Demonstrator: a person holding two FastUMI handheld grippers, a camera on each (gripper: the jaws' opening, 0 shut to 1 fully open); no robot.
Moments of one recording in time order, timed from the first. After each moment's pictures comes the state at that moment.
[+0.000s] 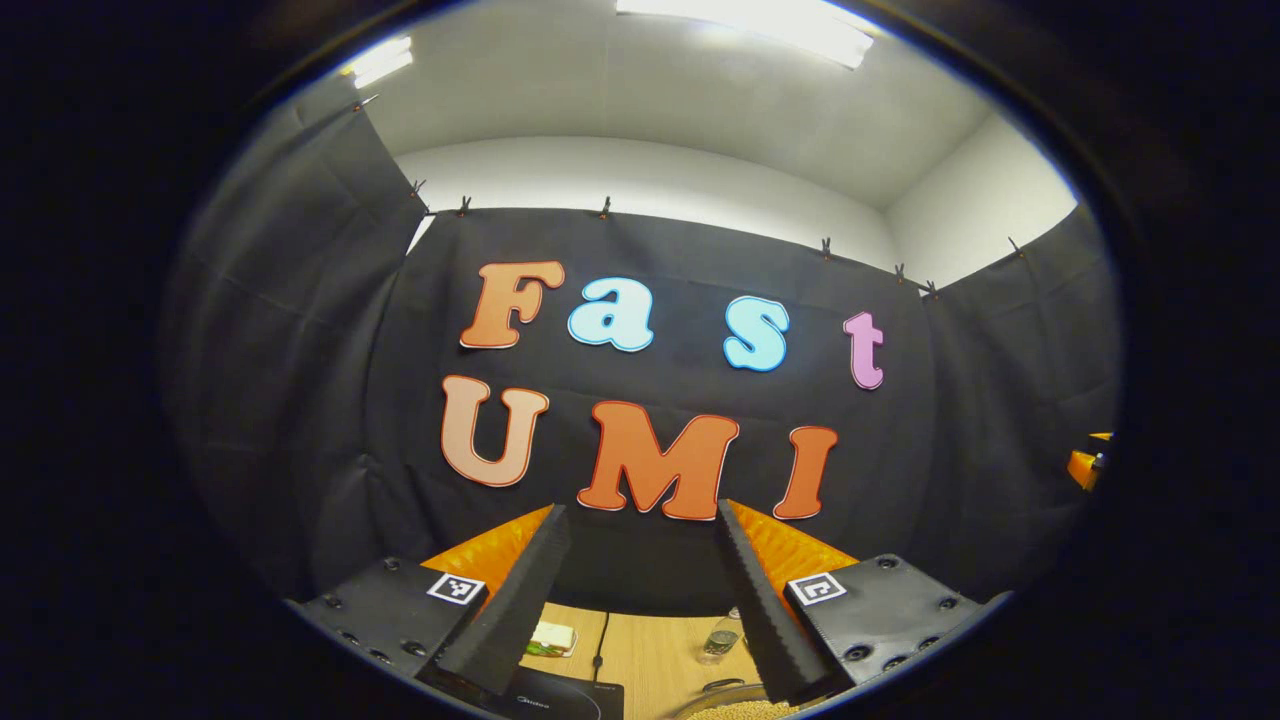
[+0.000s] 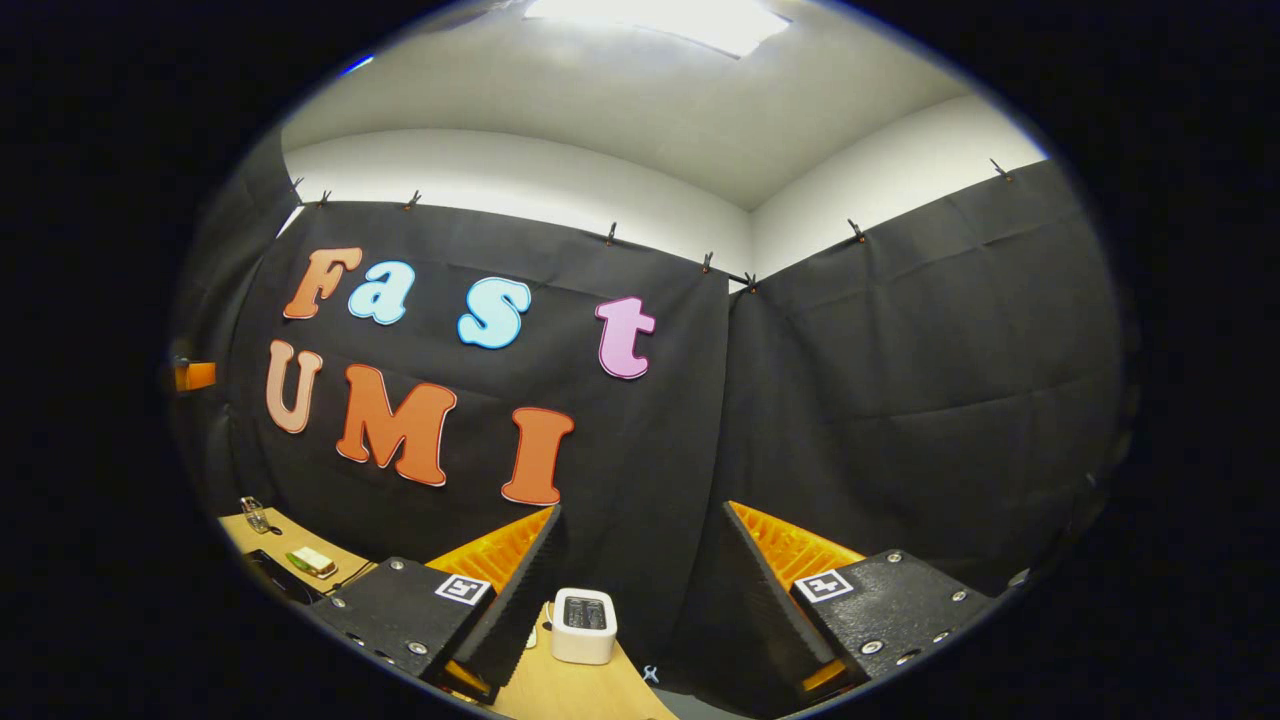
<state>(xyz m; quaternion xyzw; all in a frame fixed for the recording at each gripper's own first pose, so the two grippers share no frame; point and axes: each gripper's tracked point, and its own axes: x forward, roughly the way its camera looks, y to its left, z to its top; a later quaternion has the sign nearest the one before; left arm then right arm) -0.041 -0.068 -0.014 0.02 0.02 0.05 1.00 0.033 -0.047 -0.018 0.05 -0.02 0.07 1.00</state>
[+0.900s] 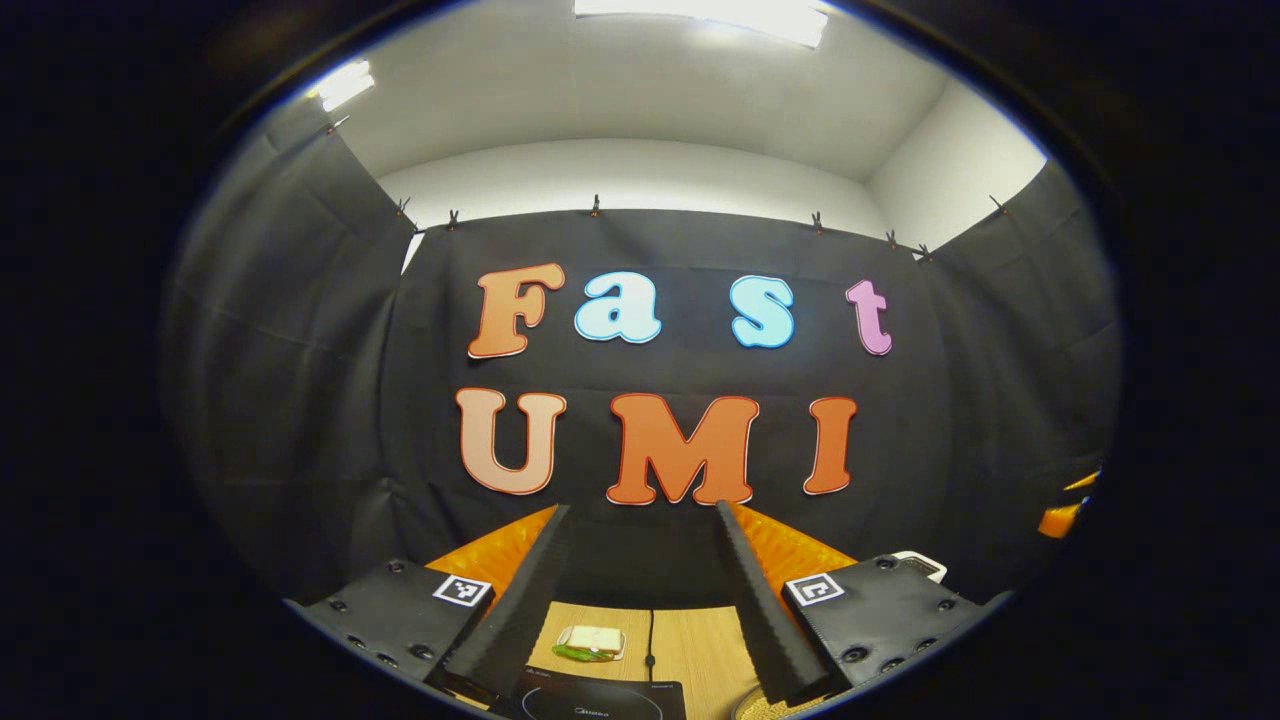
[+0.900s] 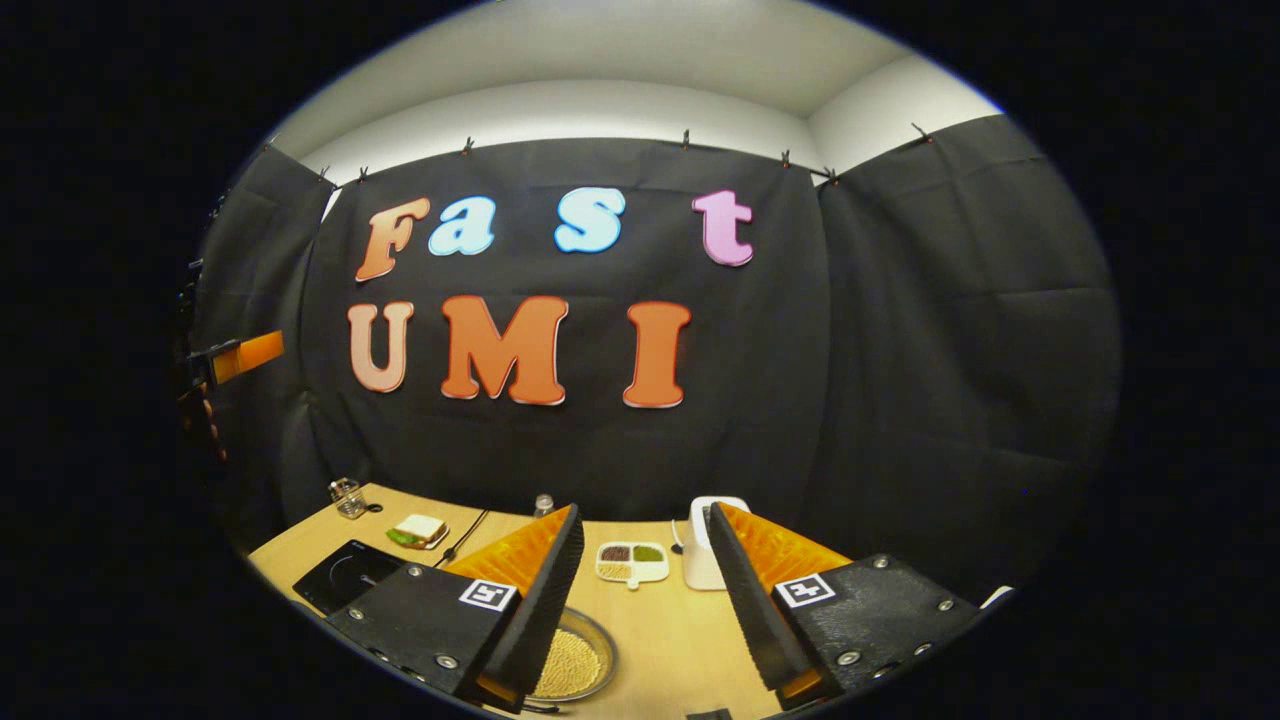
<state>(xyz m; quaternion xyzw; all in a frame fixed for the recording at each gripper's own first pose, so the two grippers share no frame) -0.040 -0.028 -0.040 0.07 0.04 0.04 1.00 -0.045 0.129 -0.128 0.07 0.14 0.21 0.96</state>
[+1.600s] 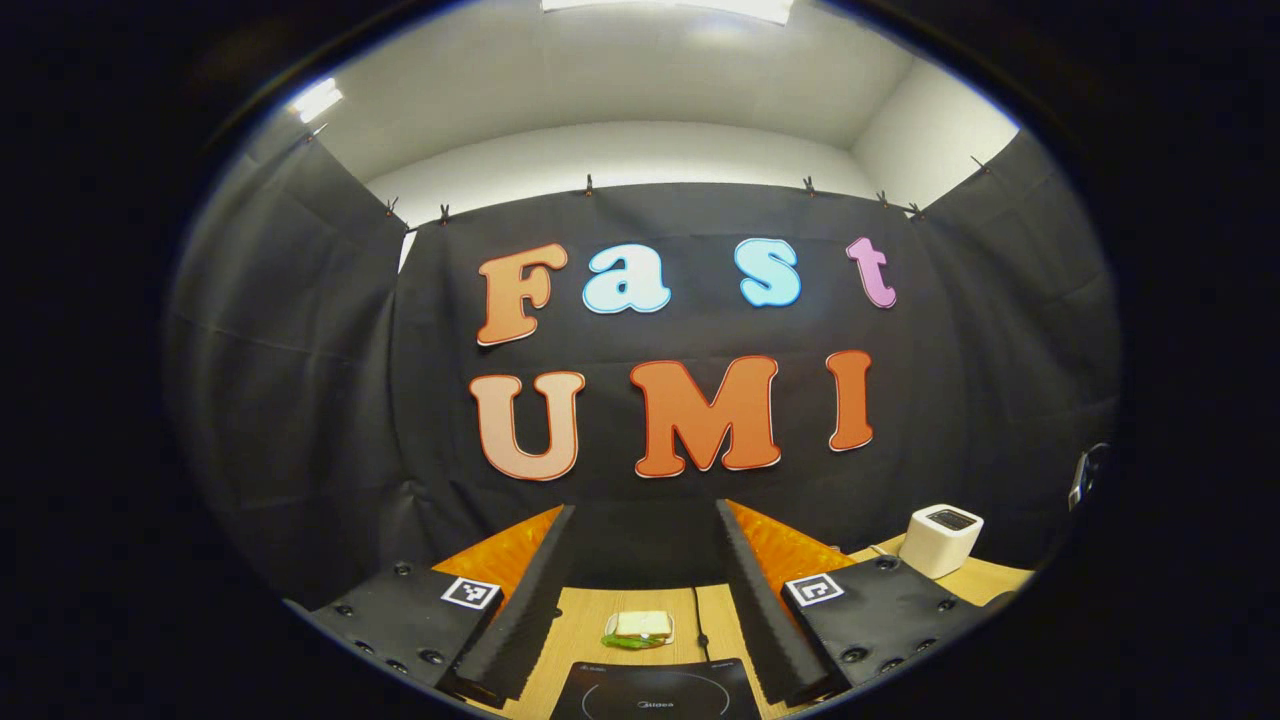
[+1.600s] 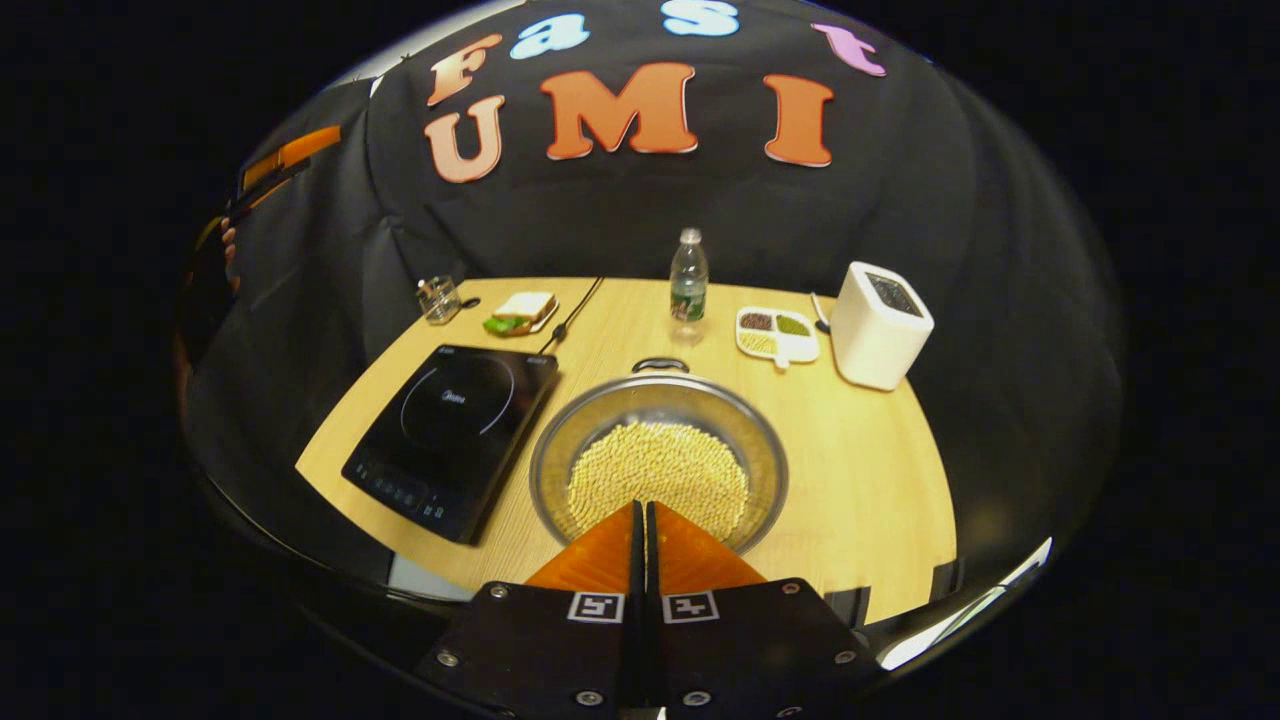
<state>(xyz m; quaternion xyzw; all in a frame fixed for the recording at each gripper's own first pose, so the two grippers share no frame) -0.051 0.030 -0.073 0.11 0.08 0.06 0.99 -0.196 0.254 -0.305 -0.02 0.44 0.37 0.82</state>
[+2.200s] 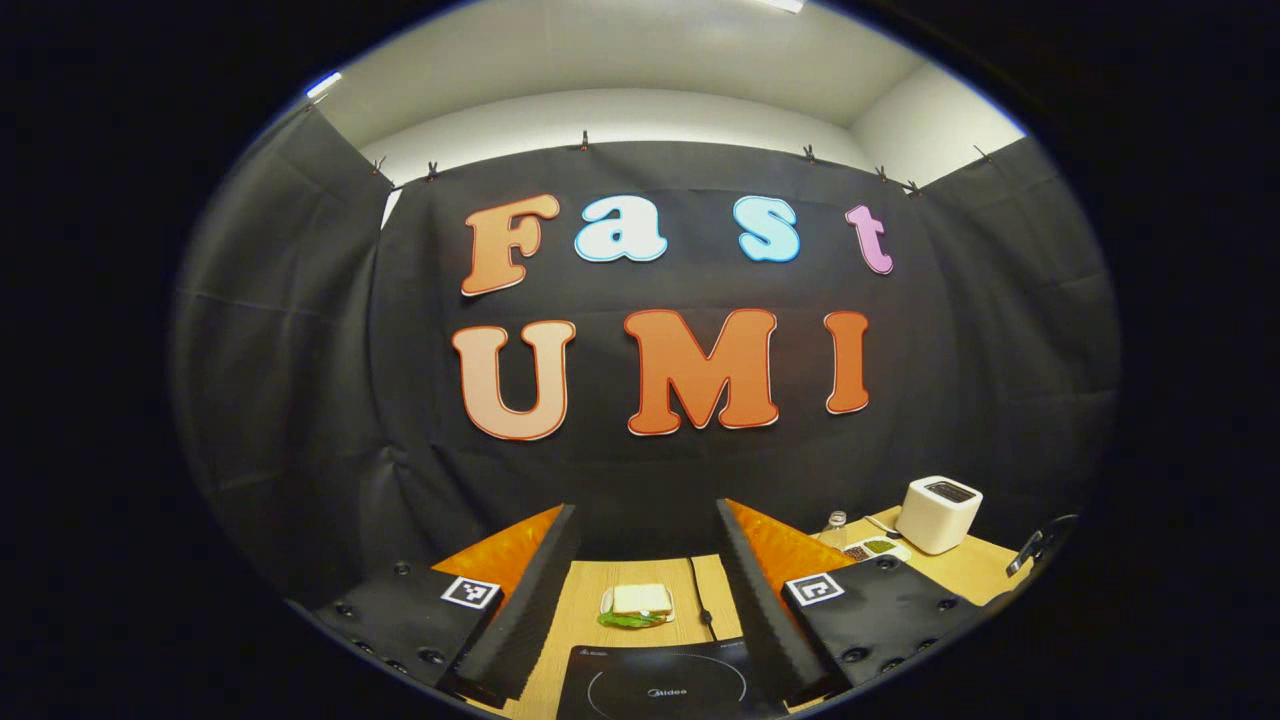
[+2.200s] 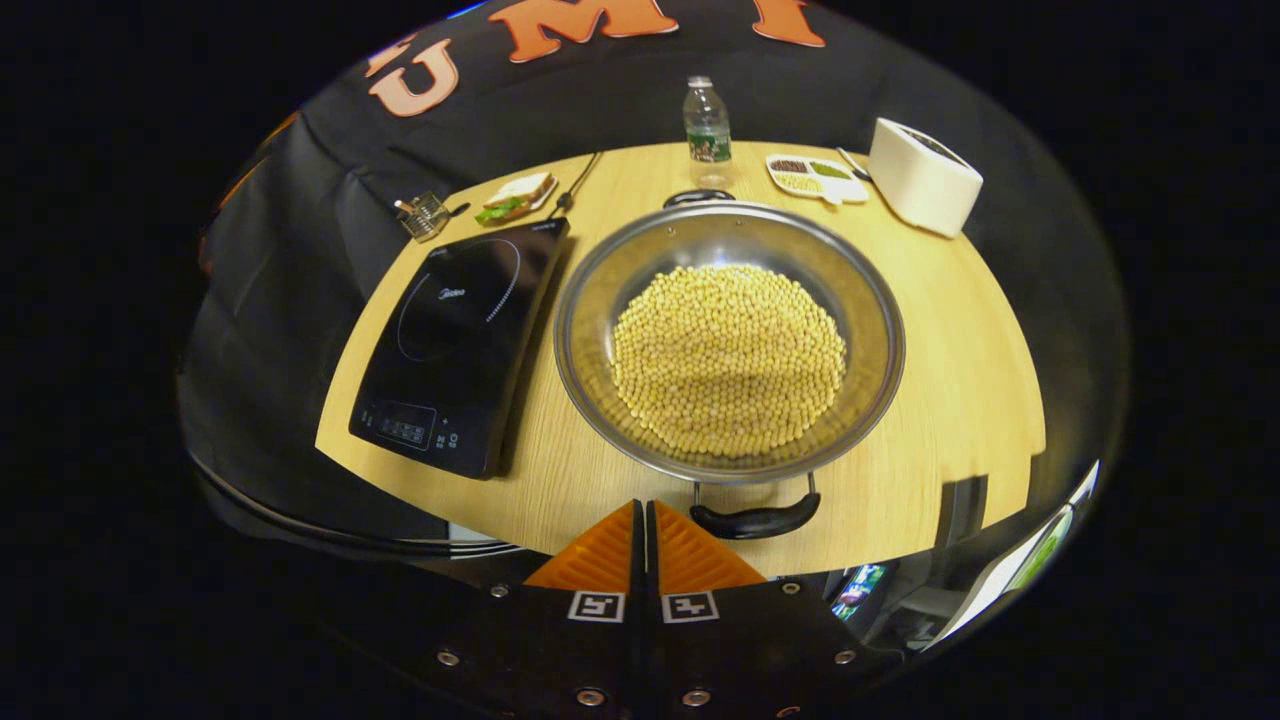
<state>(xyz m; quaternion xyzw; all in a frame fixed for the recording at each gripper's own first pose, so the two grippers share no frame) -0.031 0.060 -0.130 0.09 0.14 0.02 0.99 -0.286 0.278 -0.388 0.00 0.61 0.34 0.72</state>
